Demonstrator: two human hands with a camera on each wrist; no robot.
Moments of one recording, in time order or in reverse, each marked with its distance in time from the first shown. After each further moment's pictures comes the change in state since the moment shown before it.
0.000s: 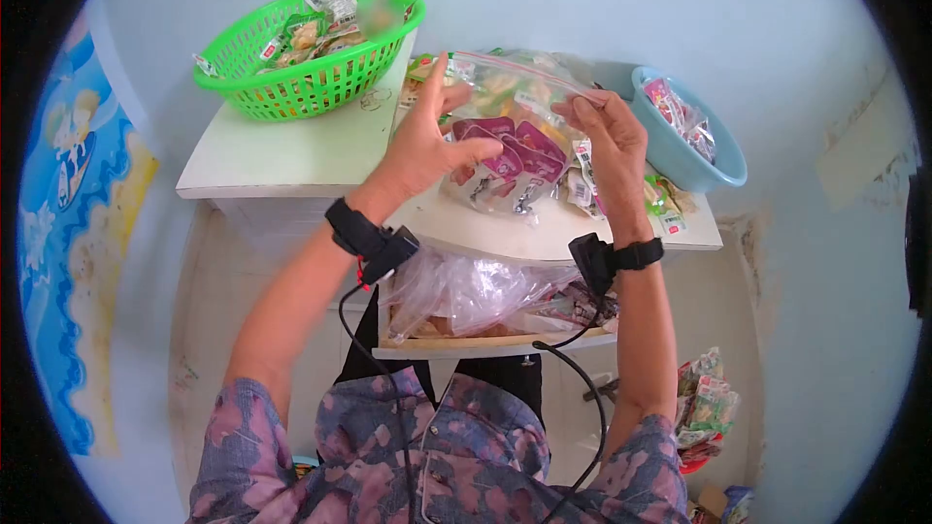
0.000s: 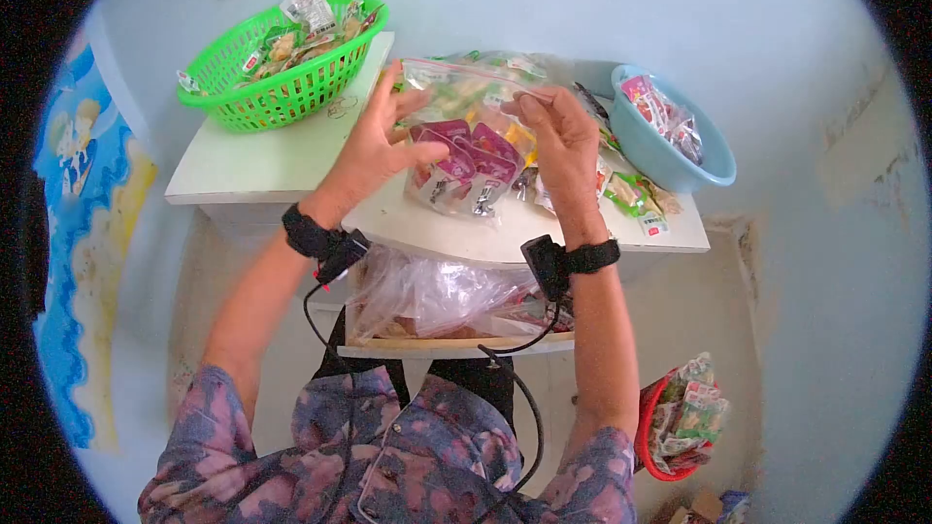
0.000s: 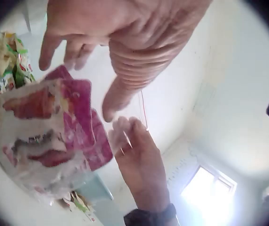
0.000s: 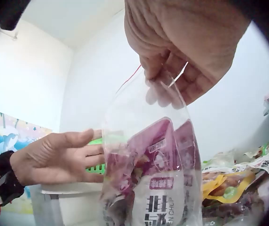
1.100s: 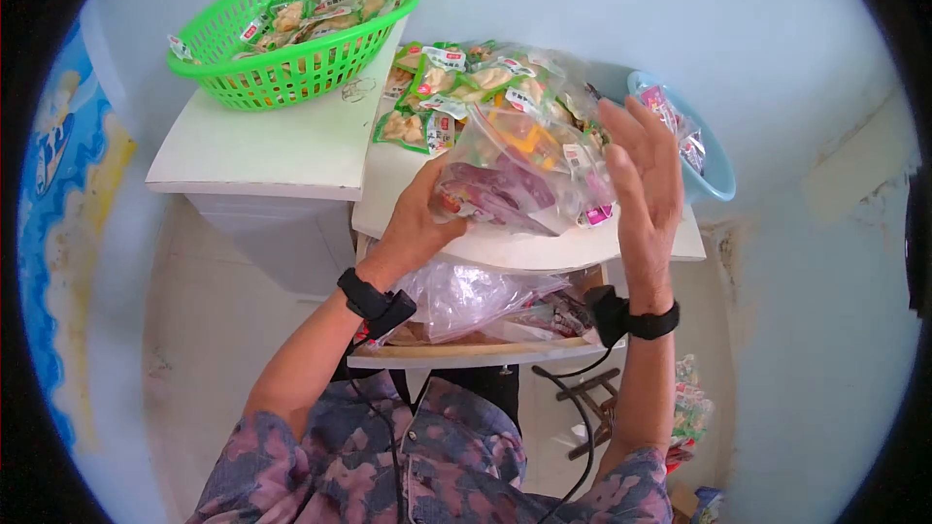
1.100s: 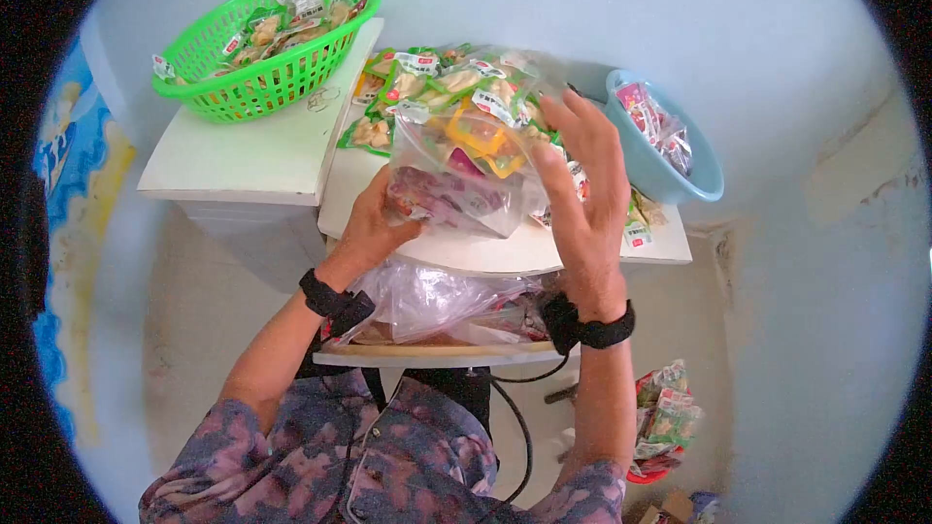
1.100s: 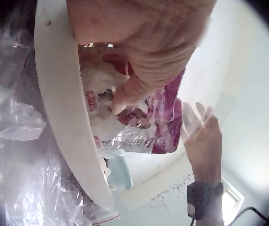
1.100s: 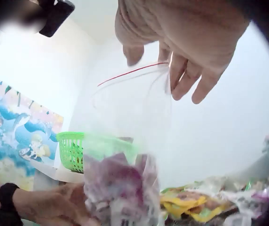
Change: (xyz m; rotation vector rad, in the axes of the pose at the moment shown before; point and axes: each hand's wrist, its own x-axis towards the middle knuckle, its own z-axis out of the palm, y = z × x) left_hand -0.070 -0.043 0.040 -0.029 -0.012 -0.194; right_hand -0.037 -0.065 -0.003 -0.315 0.023 -0.155
